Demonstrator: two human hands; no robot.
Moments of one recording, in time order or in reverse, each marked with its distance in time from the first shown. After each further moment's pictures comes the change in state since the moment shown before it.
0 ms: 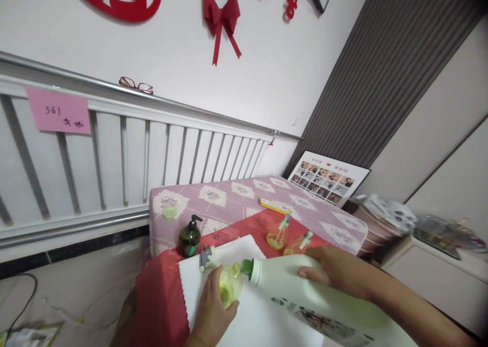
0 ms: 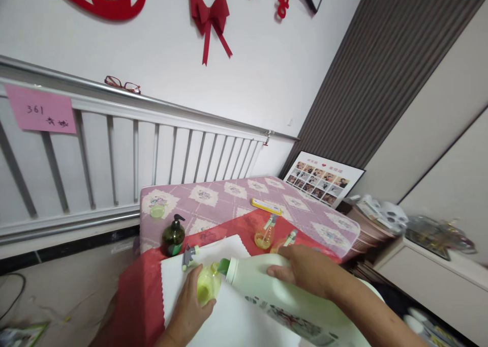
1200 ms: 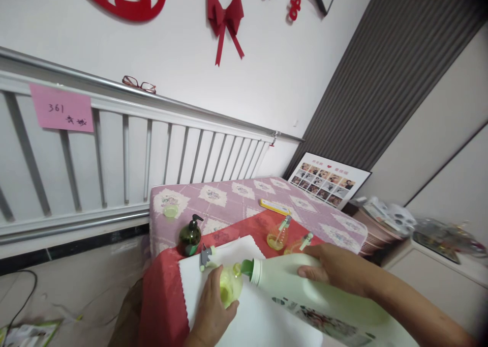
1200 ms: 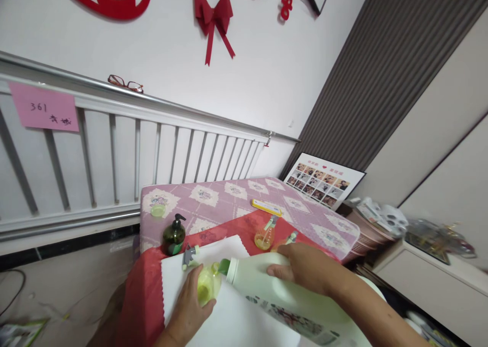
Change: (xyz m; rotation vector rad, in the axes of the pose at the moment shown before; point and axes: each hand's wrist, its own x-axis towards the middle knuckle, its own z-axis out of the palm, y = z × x) left_hand -0.001 -0.003 0.004 0.023 0.033 0.029; right_hand -0.005 -0.021 -0.020 -0.004 -0.100 -0.006
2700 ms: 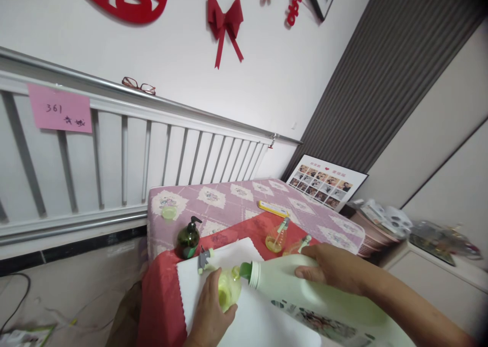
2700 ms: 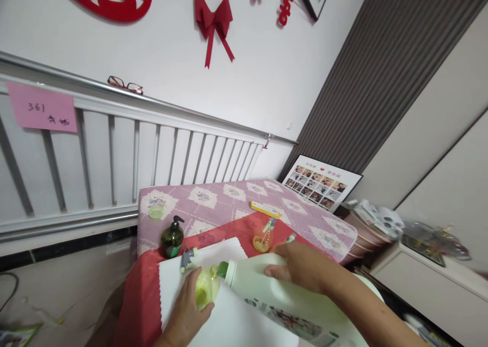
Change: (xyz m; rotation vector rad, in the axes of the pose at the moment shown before) left_hand 0.002 0.000 -0.001 -0.007 -0.053 -0.038; right_hand -0.001 -0.007 -0.009 0.034 -0.022 0.004
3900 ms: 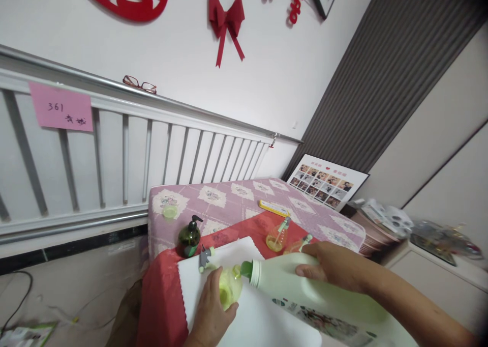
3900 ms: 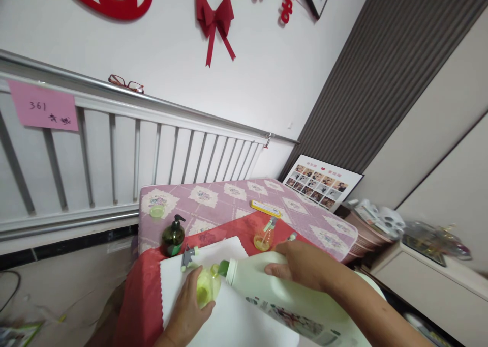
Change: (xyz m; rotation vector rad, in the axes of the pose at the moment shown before) left_hand -0.002 0.007 -0.004 0.015 0.012 -0.004; right_hand 0.001 -0.005 -0.002 0.001 -0.015 0.024
